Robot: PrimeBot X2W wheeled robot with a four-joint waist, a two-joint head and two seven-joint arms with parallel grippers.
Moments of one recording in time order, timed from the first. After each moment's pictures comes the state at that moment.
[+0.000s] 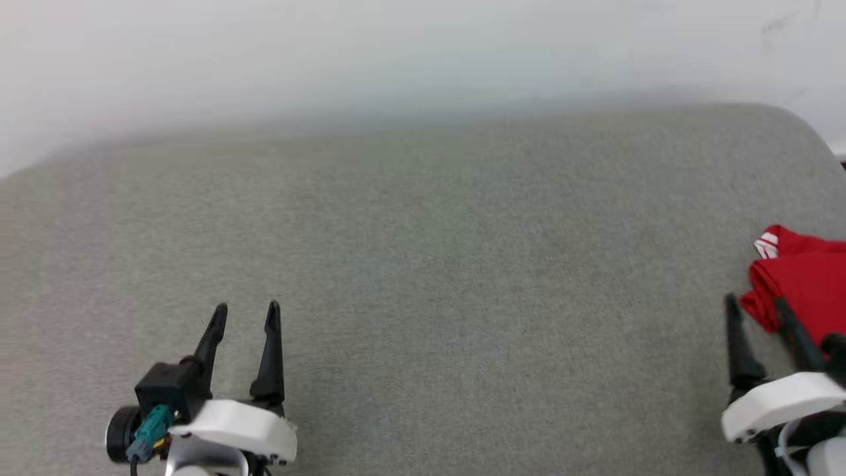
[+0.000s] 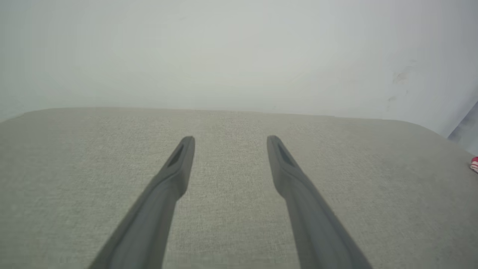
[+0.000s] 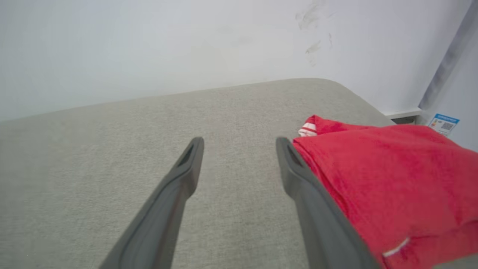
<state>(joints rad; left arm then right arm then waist) -0.07 0.20 -0.16 0.12 -0.35 0.06 -0.25 -0.18 -0.22 -0.12 0.42 0.26 0.13 -0.23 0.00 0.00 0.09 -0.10</state>
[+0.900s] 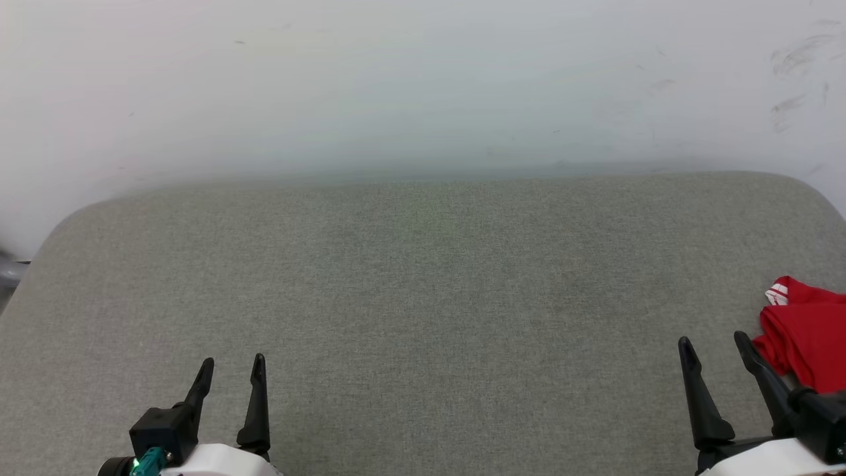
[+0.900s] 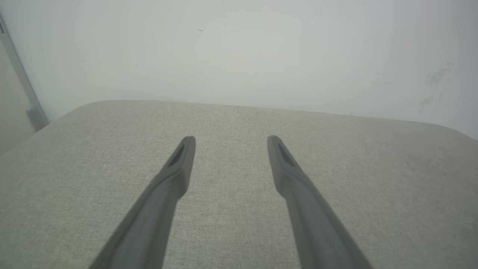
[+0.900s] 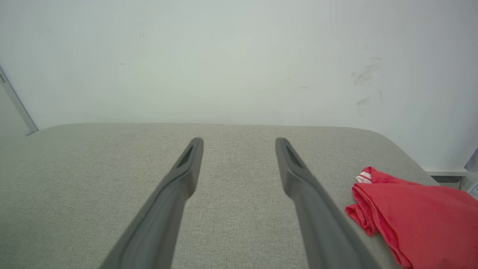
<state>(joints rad) 0.04 0.22 -0.15 0.16 -0.36 0.07 -0.26 0.18 -0.06 -0.07 -0.25 0.13 0.13 0.05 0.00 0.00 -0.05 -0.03</state>
